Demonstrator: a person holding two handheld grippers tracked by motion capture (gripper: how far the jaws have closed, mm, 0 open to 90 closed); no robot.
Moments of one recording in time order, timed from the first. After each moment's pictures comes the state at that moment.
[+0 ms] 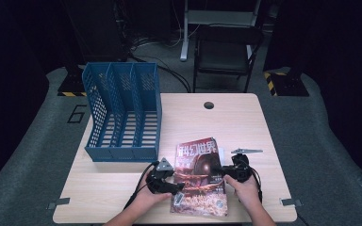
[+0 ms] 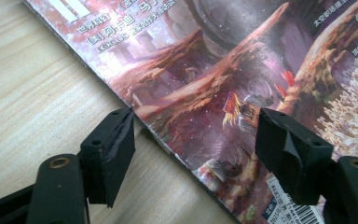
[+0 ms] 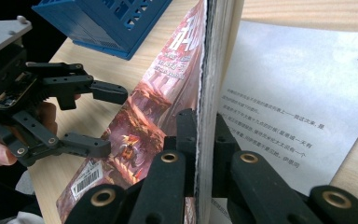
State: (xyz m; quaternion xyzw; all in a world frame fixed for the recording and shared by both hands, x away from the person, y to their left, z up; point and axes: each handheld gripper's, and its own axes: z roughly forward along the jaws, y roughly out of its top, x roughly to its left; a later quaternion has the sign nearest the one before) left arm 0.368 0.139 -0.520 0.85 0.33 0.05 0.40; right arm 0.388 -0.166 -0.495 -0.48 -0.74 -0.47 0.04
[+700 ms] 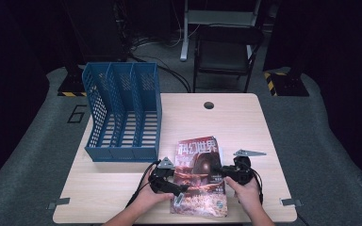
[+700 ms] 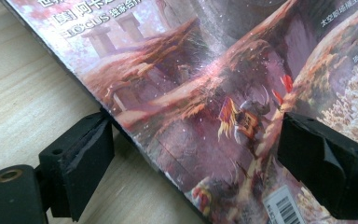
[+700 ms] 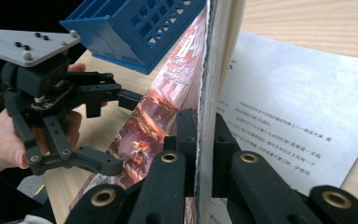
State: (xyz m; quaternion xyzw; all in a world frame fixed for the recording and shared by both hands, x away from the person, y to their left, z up) left arm 0.373 0.131 -0.522 0.84 0.34 0.00 0.42; right arm 0.374 -0.165 -0.483 -0.46 -0.73 -0.51 0.02
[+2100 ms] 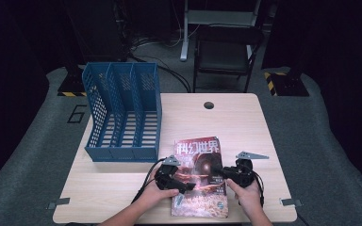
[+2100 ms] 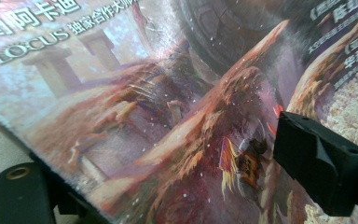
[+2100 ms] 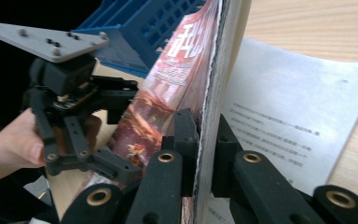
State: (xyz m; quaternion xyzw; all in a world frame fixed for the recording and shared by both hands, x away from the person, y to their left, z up) left arm 0.385 0.116 -0.525 0.84 0.32 -0.03 0.44; right arm 0.367 -0.169 -0.486 -0.45 -0.72 -0.53 0.02
